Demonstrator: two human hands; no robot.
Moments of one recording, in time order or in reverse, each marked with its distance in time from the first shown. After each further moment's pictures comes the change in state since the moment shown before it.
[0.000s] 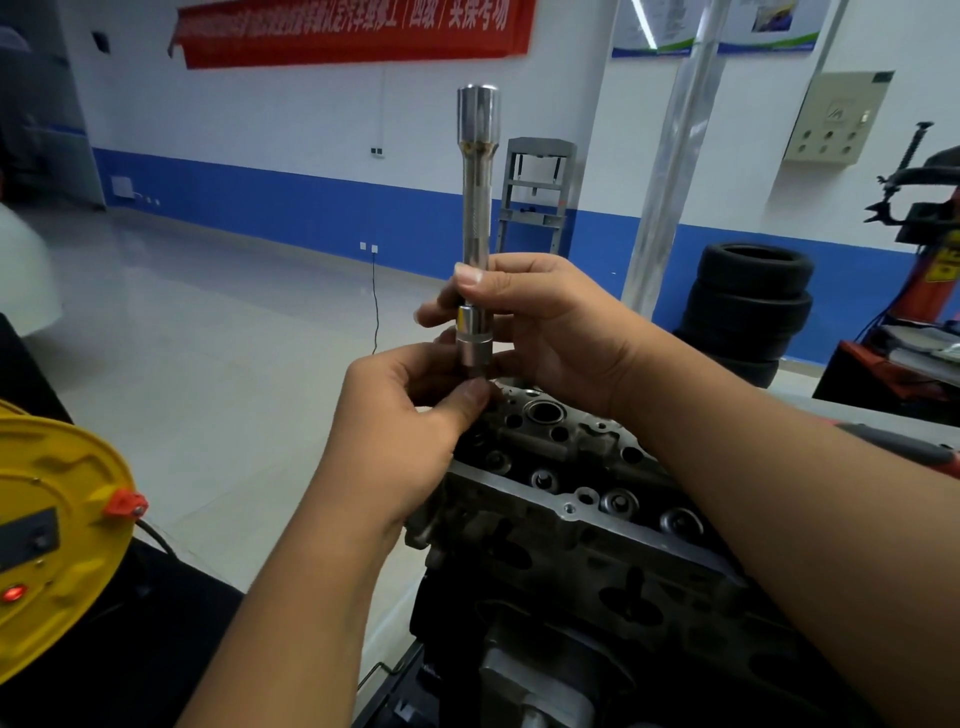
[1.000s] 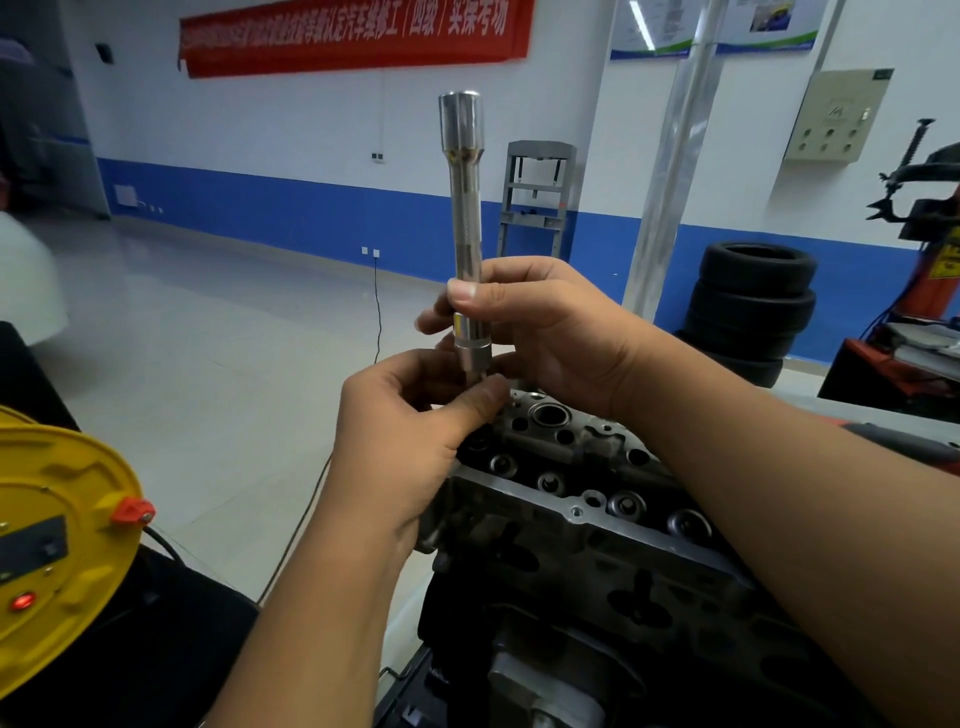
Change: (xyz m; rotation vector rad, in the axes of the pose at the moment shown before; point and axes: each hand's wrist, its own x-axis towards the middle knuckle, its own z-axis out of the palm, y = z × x) left_hand 0.000 -0.004 0.003 -0.144 0.075 -0.036; right_hand 0.001 -0.001 0.003 -0.014 -0.009 -0.008
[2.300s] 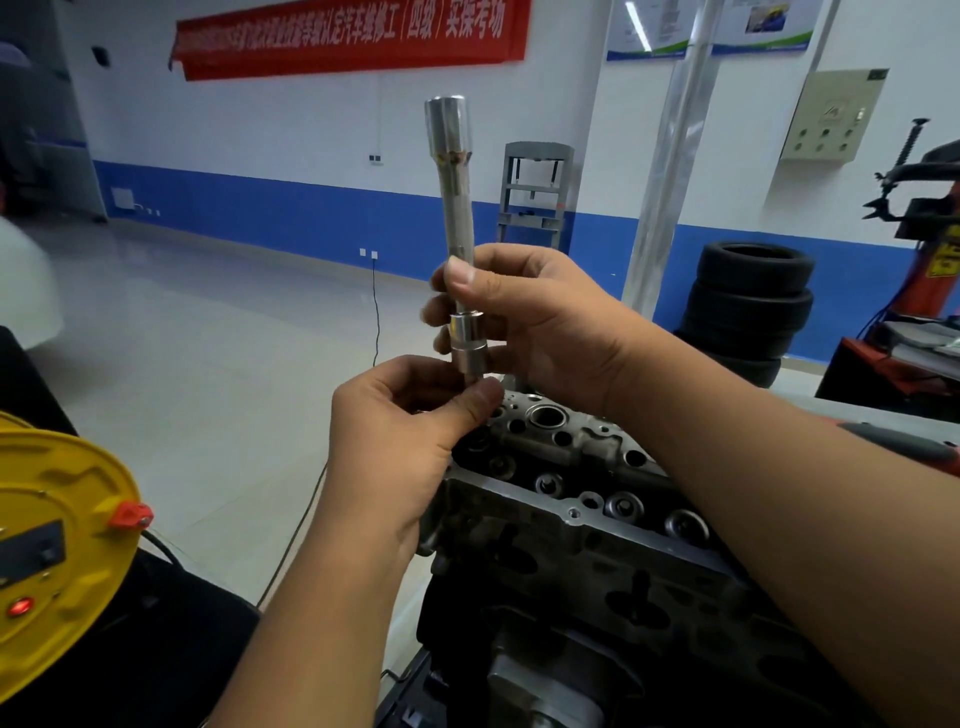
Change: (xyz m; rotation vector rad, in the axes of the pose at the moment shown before) left_hand -0.002 -0.001 0.001 -0.021 0.055 -0.010; right_hand 0.002 -0.002 0.002 0.135 -0.004 -0.058
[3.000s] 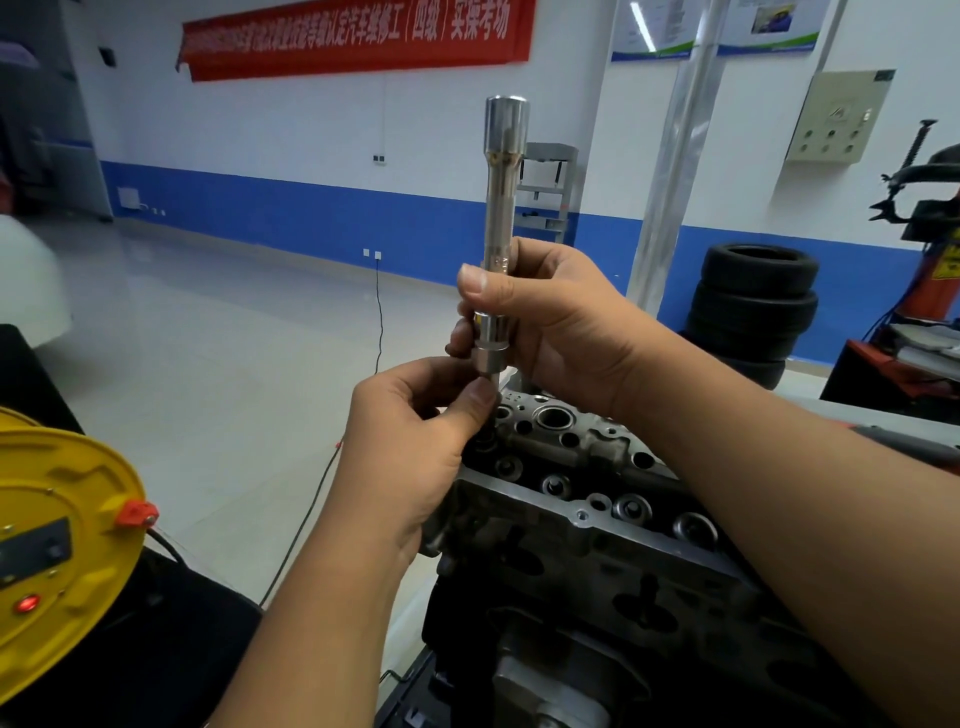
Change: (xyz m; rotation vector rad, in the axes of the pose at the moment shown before) left_hand 0.003 -0.003 -0.001 0.032 -0.067 -0.008; right_hand 0.004 0.004 0.002 0.104 0.069 -0.049
